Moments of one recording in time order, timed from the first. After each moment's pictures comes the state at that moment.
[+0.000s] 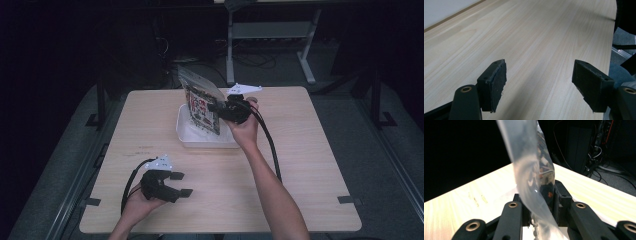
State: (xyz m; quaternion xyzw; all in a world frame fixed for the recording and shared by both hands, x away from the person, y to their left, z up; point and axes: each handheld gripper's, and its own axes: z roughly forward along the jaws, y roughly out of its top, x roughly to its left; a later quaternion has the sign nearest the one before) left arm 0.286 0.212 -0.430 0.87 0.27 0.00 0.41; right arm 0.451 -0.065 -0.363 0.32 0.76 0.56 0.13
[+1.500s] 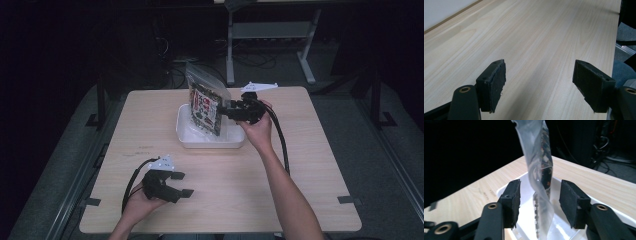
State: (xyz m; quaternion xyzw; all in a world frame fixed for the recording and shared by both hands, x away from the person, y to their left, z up) left arm 0.287 0.208 -0.430 0.88 0.27 0.00 0.40; right arm 0.444 -0.101 -0.354 0.34 0.75 0.56 0.08
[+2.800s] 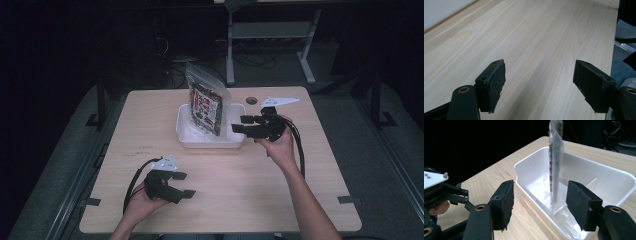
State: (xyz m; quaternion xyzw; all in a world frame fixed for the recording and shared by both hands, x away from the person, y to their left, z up) left arm 0.286 0.201 -0.429 0.88 0.26 0.00 0.40; right arm 0.392 -0.148 -0.358 0.34 0.77 0.54 0.04
